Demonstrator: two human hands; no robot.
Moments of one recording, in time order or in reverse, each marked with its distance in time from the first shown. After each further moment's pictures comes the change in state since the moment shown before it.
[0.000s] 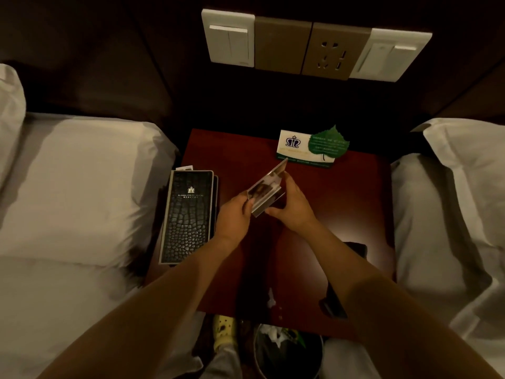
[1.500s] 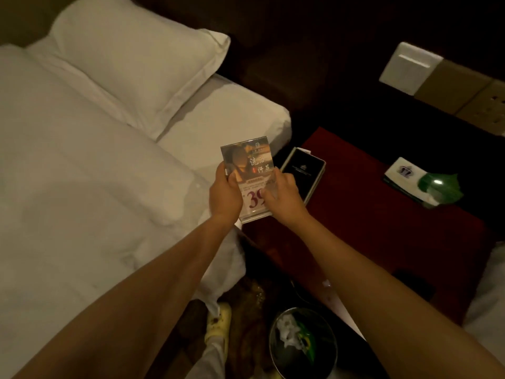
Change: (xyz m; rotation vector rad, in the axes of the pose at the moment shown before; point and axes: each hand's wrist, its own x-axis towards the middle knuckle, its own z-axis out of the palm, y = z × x) left_hand -0.168 -0.065 -0.149 -0.277 0.815 -0.427; right_hand -0.121 -0.148 0.142 -0.139 -0.360 -0.455
